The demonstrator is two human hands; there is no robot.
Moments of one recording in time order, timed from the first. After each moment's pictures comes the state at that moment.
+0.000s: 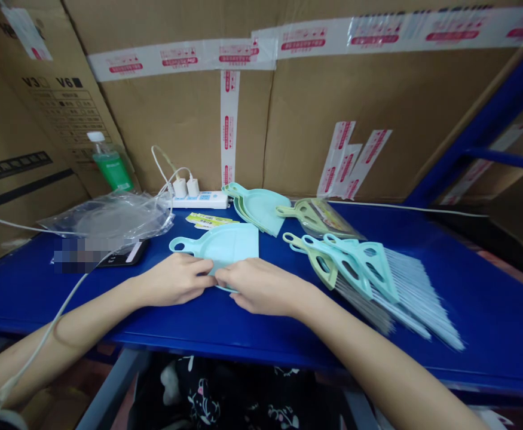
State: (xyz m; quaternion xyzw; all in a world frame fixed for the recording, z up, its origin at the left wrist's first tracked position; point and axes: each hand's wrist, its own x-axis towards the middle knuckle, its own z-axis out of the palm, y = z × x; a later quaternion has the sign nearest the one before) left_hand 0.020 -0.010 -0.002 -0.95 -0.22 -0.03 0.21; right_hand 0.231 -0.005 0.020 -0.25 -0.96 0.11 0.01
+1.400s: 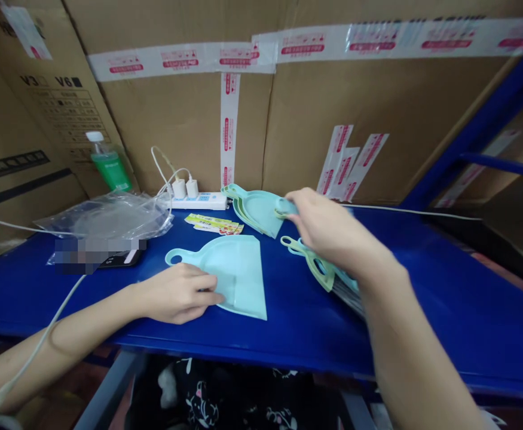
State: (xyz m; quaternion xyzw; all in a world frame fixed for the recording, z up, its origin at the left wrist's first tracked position) left_hand 0.025 -0.020 -0.003 -0.97 -0.17 -0.05 0.14; right_hand 0.297 0.031 0.058 -0.49 -0.85 -0.13 0.17
